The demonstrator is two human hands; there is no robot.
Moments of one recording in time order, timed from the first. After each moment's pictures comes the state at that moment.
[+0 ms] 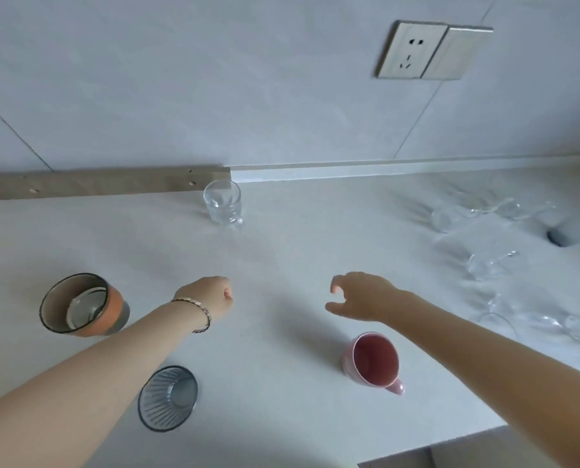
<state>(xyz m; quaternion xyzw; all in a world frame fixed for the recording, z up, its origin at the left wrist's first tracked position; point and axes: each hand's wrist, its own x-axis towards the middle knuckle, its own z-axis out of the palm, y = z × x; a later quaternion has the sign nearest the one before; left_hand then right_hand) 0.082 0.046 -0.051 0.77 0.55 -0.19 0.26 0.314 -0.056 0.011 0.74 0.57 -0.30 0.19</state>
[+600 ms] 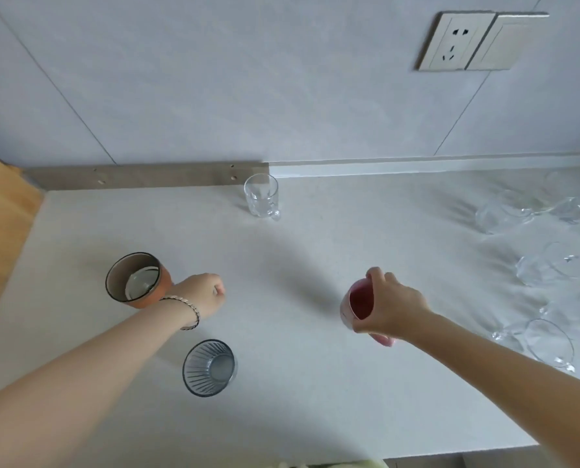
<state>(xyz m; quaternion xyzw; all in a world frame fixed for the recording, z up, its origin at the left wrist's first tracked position) 0.022 0.031 -0.028 0.73 0.61 -0.17 0.28 0.299 -0.094 -0.004 0.80 0.53 -0.26 0.07</state>
